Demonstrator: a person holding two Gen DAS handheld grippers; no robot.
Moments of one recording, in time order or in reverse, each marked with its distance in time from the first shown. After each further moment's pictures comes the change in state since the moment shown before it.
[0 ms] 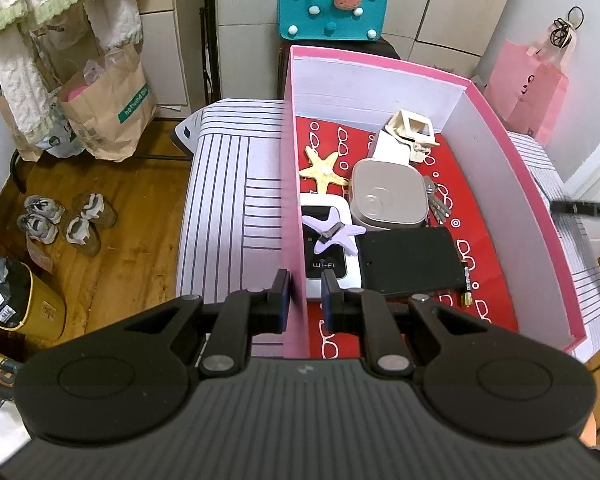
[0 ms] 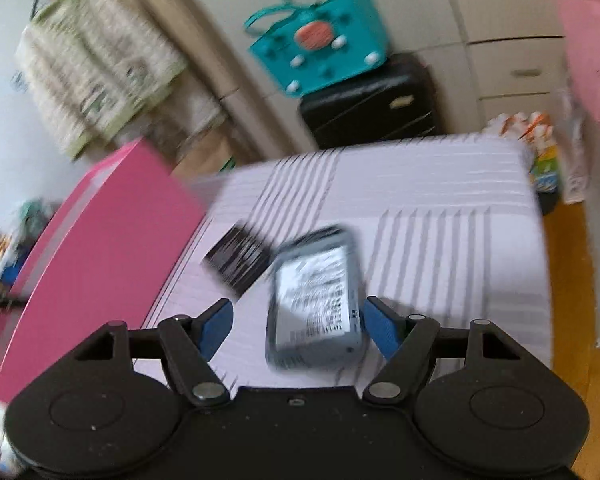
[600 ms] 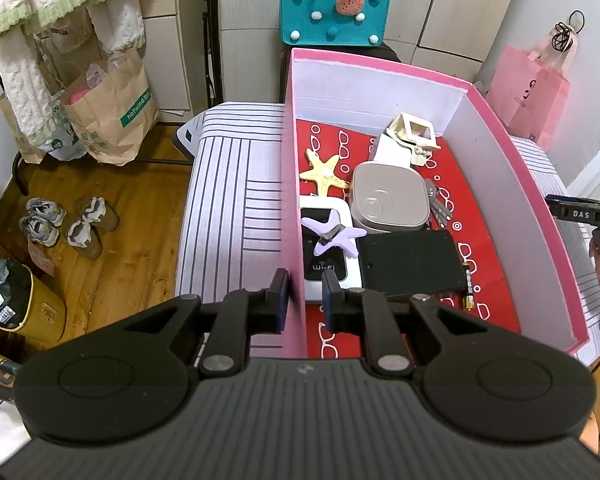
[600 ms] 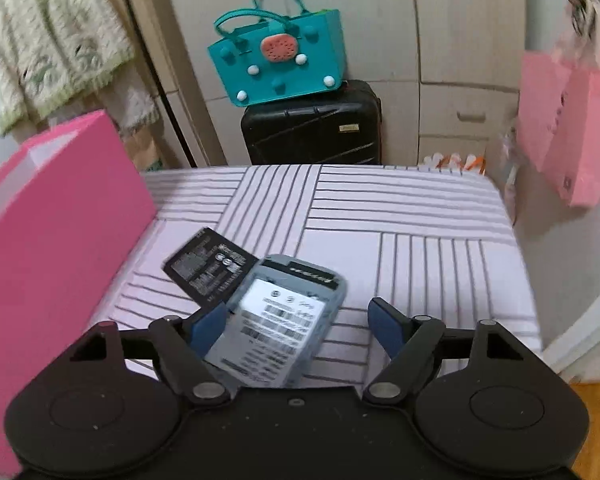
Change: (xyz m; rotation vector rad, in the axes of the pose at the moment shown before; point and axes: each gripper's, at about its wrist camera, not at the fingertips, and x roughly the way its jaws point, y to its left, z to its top) left arm 0.002 -0.002 -0.004 -0.001 -0.020 0.014; right arm 0.035 0.047 0.005 0.010 -0.101 -0.290
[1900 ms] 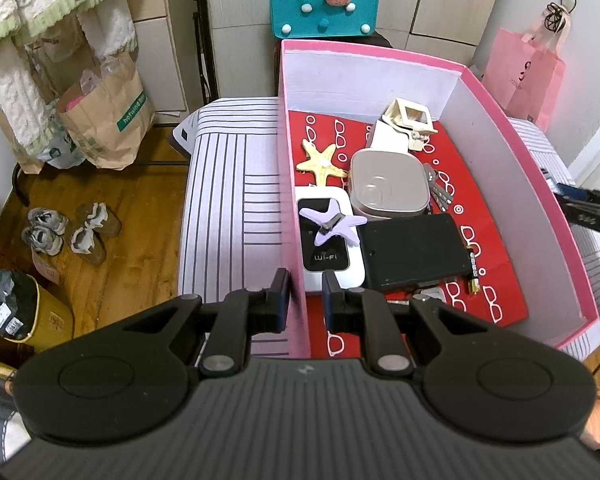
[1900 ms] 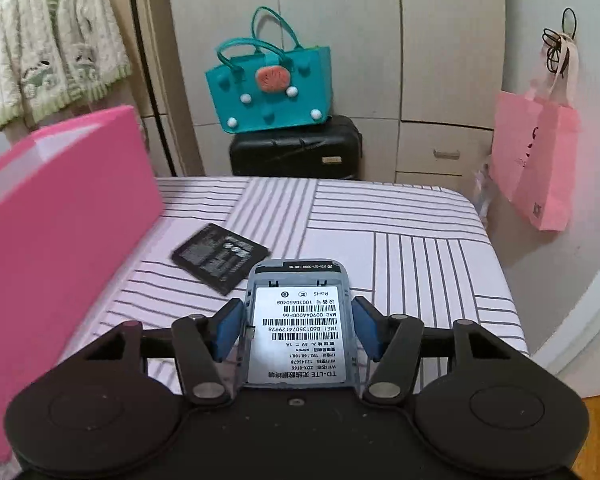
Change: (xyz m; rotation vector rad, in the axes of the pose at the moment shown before) left arm 0.002 -0.005 0.001 0.063 0.025 0.009; right arm -0.033 0.027 -0.036 -0.113 -0.152 -0.115
